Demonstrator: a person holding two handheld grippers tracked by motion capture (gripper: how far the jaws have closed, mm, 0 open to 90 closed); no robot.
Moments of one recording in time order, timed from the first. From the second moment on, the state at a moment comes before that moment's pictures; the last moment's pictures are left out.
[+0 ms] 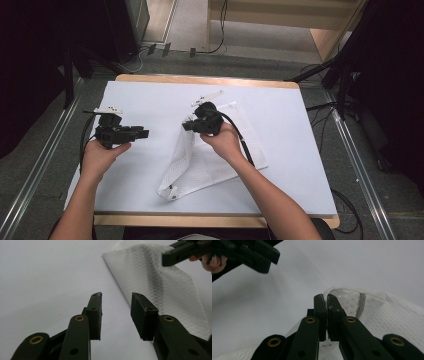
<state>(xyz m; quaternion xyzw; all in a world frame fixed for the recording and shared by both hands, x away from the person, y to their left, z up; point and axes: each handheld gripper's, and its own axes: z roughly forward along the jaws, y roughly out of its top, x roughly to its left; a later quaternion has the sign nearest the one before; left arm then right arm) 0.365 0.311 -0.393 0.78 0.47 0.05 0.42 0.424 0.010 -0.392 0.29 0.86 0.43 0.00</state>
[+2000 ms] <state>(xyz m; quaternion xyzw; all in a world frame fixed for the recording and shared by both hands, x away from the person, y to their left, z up) 0.458 0.272 -0.429 0.84 0.43 0.06 0.33 0.367 -0.086 -0.439 0.33 0.84 0.43 0.03</state>
